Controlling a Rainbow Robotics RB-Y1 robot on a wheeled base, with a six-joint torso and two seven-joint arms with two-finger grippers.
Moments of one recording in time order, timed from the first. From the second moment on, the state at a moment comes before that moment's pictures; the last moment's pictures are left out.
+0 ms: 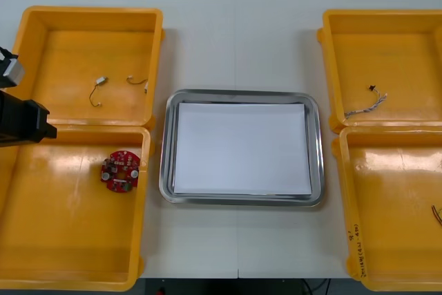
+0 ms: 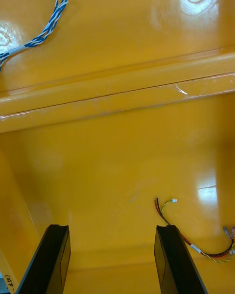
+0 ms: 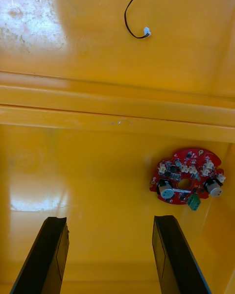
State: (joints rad) right arm -0.22 -0.80 -0.38 -1.99 -0.91 1.92 1.25; left arm -0.30 0.71 0.22 -2.09 0.82 1.91 -1.19
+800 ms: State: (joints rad) right arm -0.22 -0.80 -0.38 -1.99 -0.91 1.92 1.25; left arm -0.30 0.71 0.22 -2.09 0.82 1.91 -1.19
